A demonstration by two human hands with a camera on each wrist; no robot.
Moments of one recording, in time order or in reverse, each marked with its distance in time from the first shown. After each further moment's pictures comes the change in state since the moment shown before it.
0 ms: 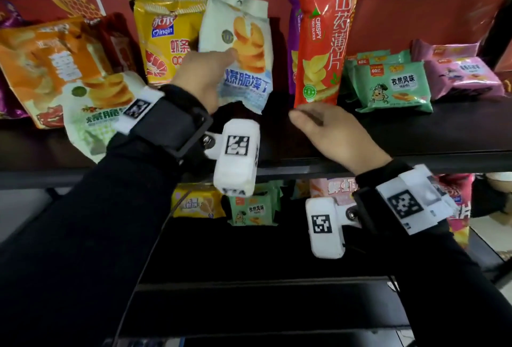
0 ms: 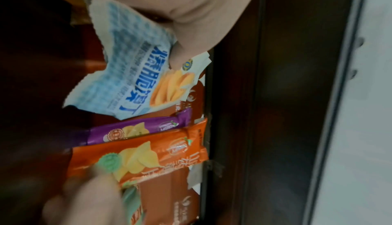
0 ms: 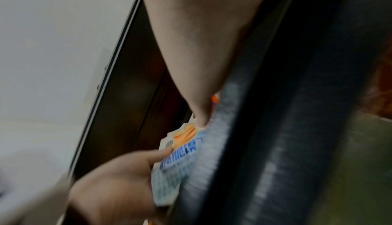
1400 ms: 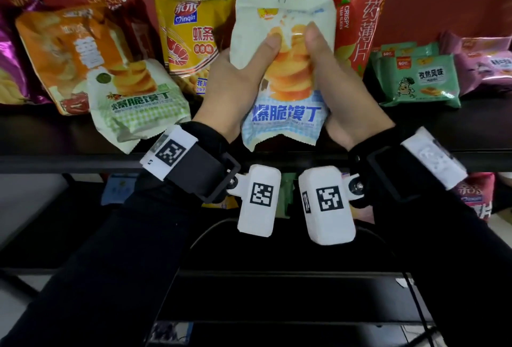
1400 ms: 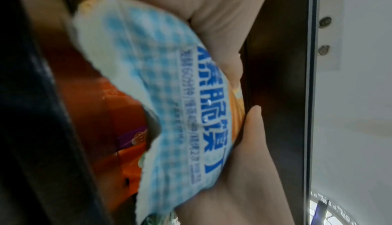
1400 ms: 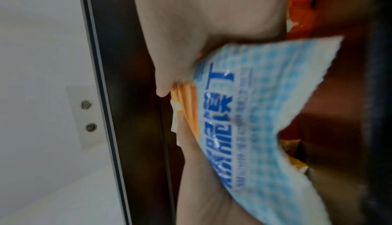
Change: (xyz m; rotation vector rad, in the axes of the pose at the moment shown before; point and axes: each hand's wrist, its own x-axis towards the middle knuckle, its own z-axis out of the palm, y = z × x) left_hand -0.036 -0.018 -0.010 -0.033 -0.139 0.250; right_hand 0.013 -0.060 0.014 1.200 -0.026 -0.019
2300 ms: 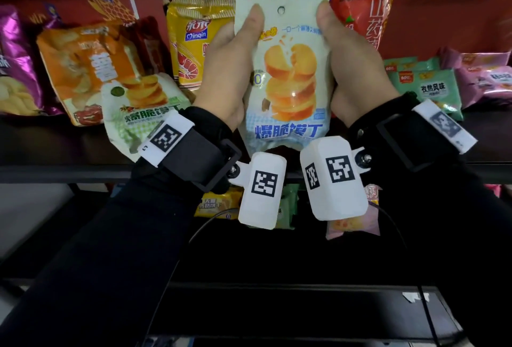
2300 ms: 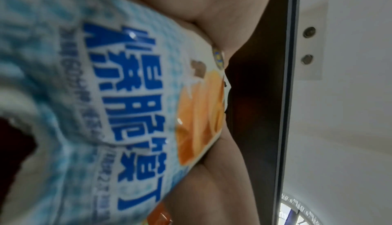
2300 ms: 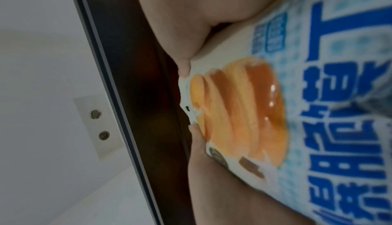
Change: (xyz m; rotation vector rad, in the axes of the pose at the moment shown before) left_hand 0.015 0.027 -0.004 -0.198 -0.038 0.026; right_hand 0.026 -0.032 0.016 -0.028 0.141 -0.043
